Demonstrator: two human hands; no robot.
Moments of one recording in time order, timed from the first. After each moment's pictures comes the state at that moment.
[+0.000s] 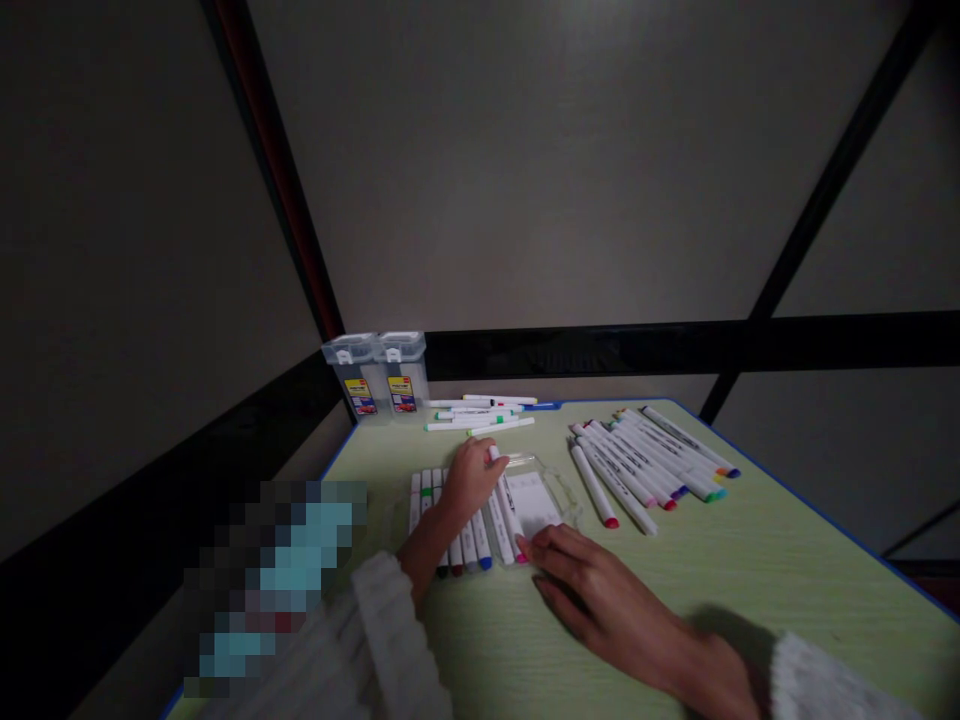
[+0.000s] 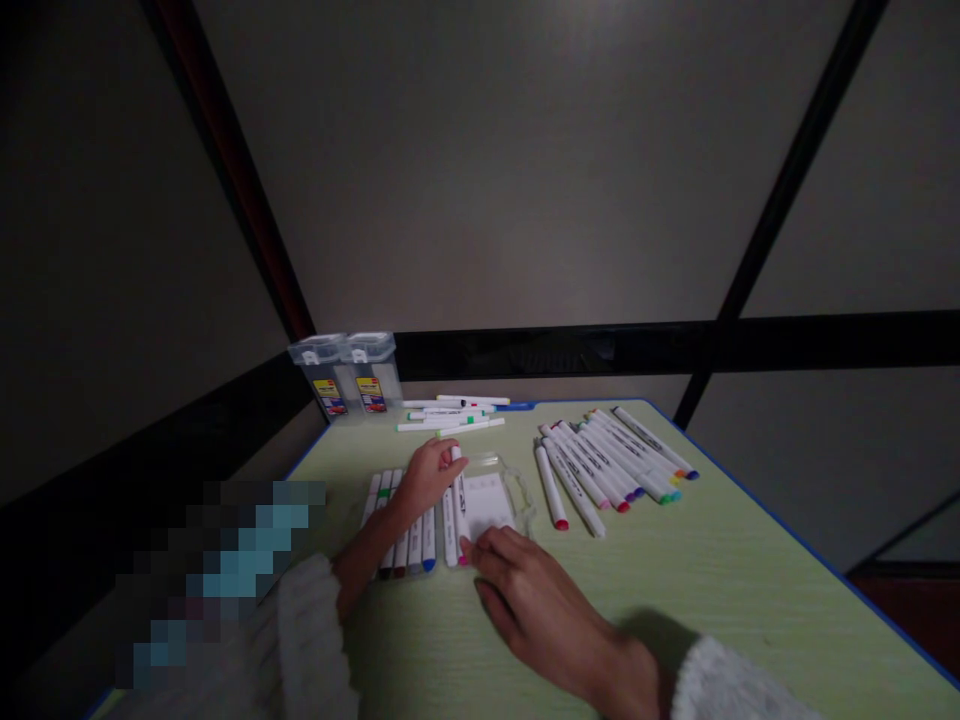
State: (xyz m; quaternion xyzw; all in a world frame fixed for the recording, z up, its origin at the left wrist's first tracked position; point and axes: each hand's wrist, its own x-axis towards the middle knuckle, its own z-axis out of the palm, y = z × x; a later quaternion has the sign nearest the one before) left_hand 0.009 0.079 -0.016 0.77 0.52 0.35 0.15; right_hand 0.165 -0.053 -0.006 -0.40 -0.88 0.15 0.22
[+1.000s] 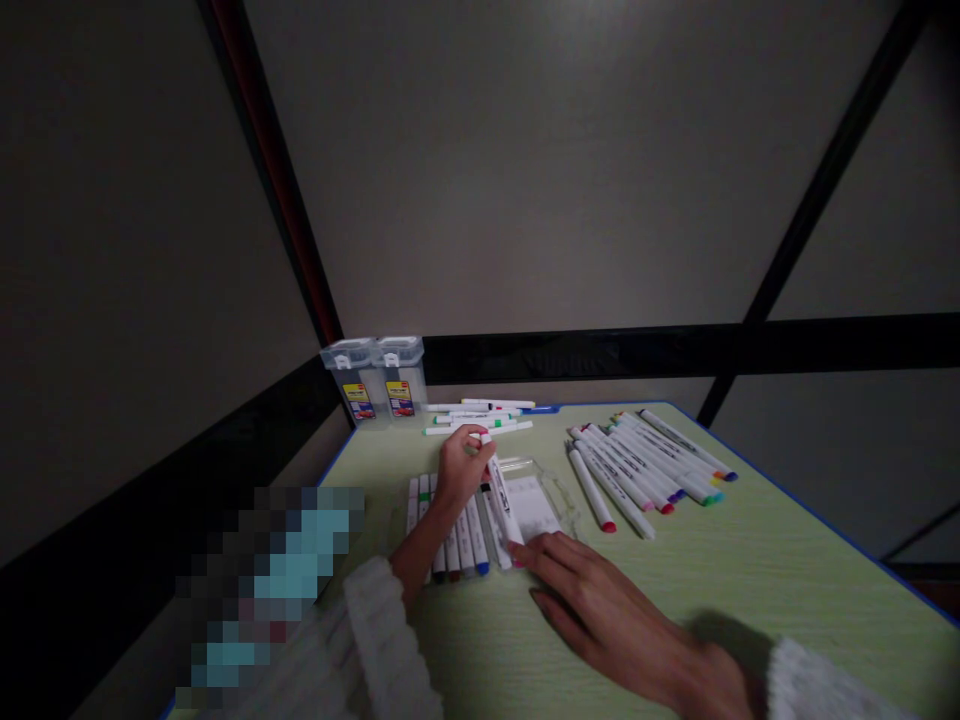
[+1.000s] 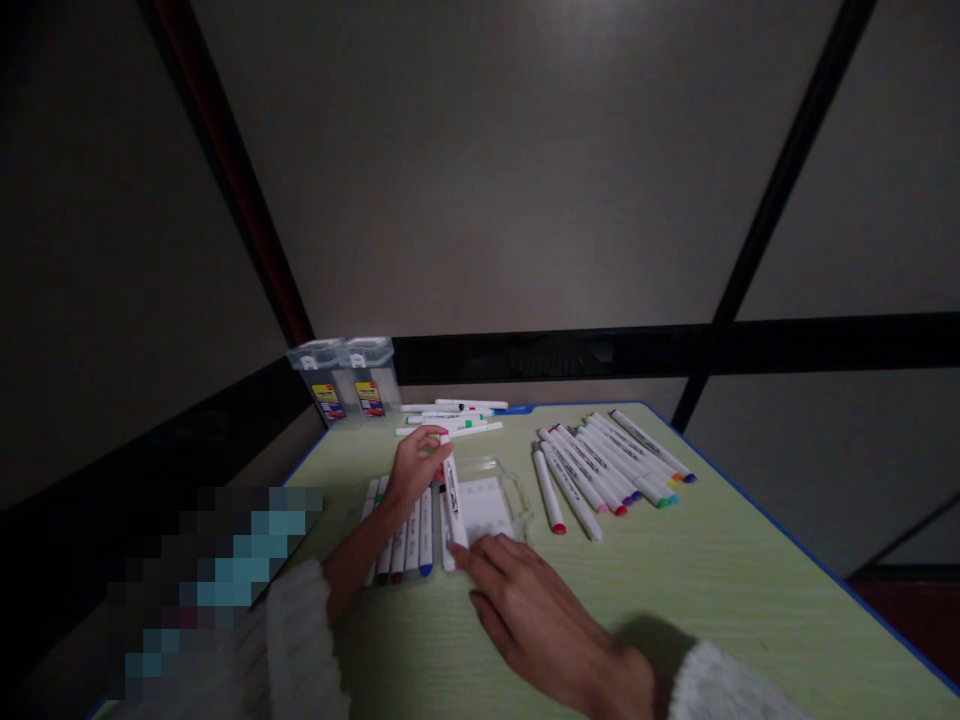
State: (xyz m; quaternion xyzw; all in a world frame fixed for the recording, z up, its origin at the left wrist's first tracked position) left_hand 0.012 0.076 0.002 0.56 0.49 0.52 0.41; right_hand 0.165 -0.056 -0.005 -0.40 -0.89 0.12 0.20
